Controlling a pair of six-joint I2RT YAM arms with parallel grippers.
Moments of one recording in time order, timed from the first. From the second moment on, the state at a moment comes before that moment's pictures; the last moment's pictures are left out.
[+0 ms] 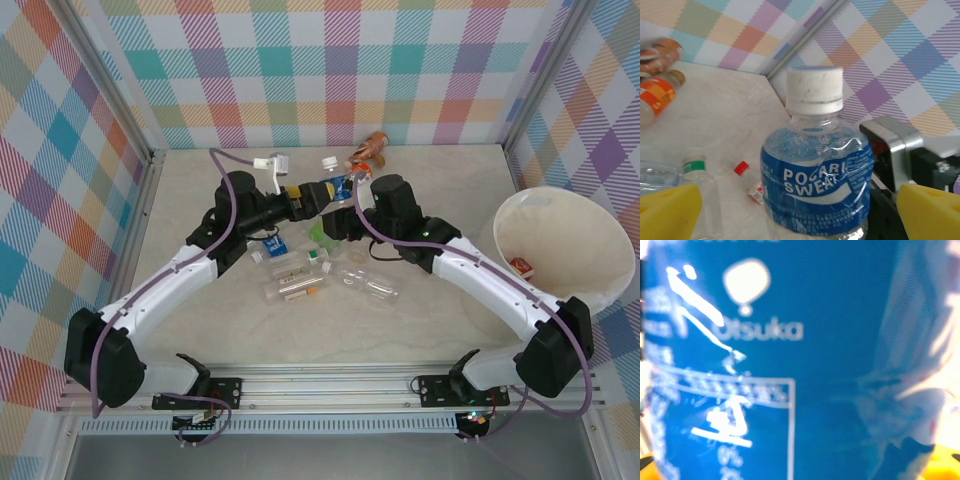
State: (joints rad) left arm -0.54 1.29 1.07 0.08 0.37 -0.69; right arm 0.69 1.35 1.18 -0.36 -0.15 0.31
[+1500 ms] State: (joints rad) left arm -0.46 1.14 0.88 -0.25 -0.38 -0.76; right arm -0.03 0.90 1.22 -0.81 0.61 0.08
